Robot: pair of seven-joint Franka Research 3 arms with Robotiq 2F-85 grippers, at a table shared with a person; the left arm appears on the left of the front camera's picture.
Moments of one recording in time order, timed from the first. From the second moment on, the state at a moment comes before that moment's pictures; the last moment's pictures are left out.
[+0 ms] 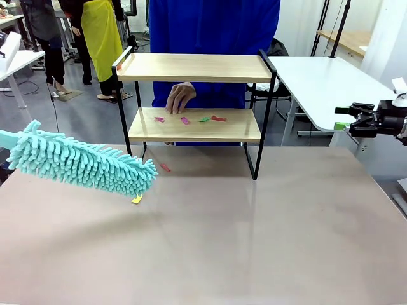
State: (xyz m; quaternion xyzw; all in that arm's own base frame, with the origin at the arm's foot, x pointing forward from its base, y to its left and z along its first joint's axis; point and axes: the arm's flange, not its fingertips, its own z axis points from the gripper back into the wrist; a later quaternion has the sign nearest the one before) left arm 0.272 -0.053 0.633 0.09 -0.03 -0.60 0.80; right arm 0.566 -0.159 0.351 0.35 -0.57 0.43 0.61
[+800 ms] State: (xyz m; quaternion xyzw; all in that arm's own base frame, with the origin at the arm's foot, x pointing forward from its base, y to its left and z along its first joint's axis) left arm 0.244 -0.118 0.628 -0.09 -0.14 -0.49 0.85; right arm 0.566 -0.159 0.351 0.35 -0.57 0.43 0.61
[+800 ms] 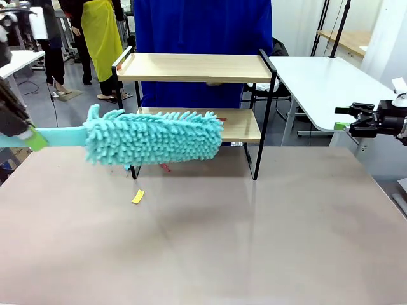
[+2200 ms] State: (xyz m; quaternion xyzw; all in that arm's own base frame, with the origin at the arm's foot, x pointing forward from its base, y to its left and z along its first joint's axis) left arm 0.254 -0.300 0.585 -0.12 -0.19 -0.30 0.93; right arm 0.566 -0.159 0.351 0.35 -0.57 0.43 0.61
